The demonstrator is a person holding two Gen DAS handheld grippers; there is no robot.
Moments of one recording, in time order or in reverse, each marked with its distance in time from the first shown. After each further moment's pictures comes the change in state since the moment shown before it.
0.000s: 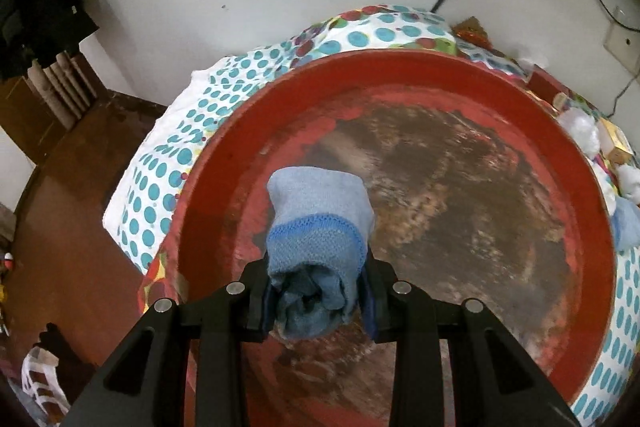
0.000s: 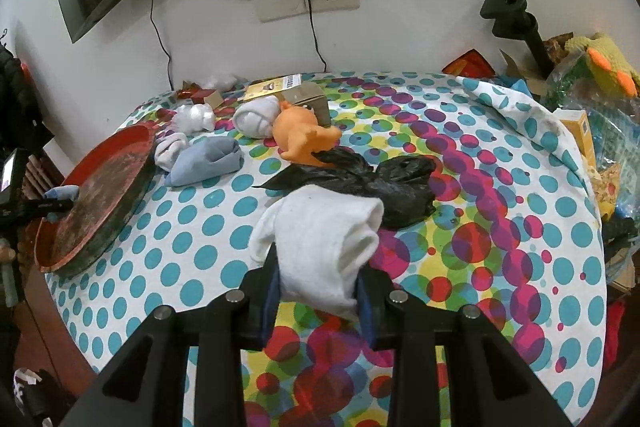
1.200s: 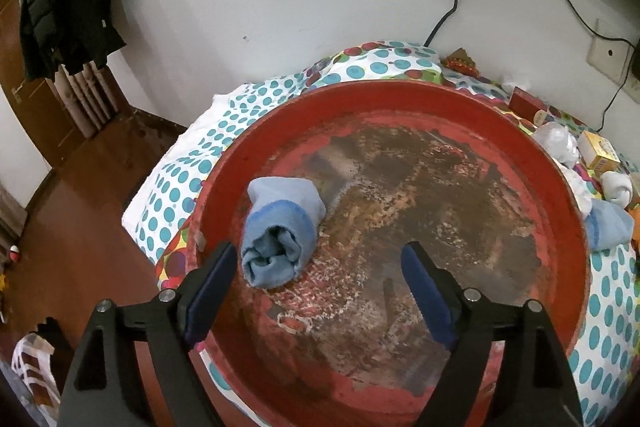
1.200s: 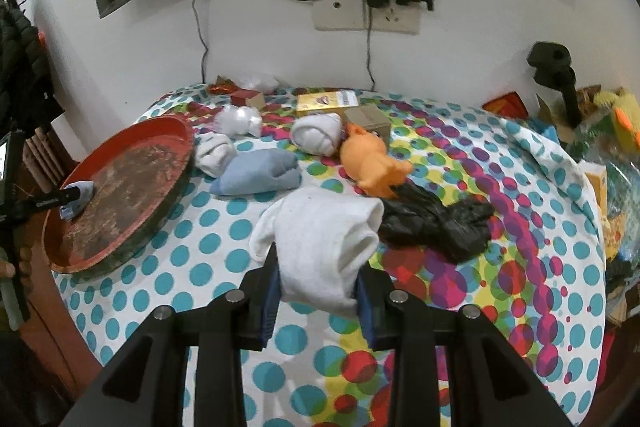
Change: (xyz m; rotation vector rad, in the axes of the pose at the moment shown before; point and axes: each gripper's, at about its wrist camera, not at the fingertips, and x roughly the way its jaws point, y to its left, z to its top) left arm -0.049 -0.020 -0.029 -0.044 -0.132 0.052; right arm -0.003 0.072 0.020 -0.119 -0.011 0.004
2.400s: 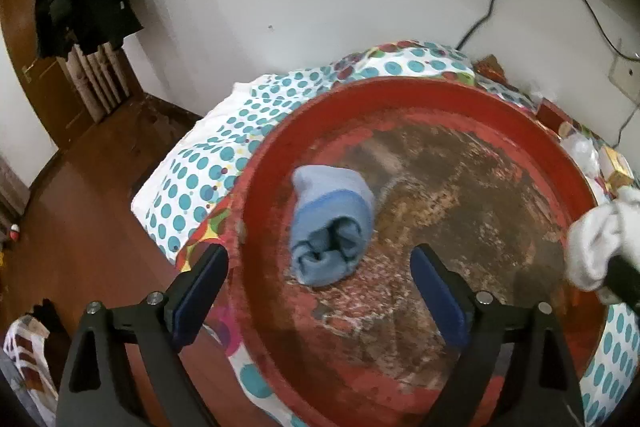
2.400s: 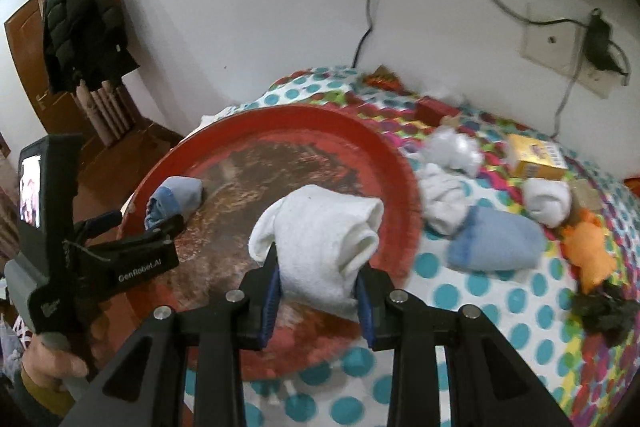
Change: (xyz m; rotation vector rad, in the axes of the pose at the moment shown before) left arm 0.013 0.036 -0.006 -0.071 0.005 0.020; right arm 0.074 0.199 0.048 -0.172 0.093 0.246
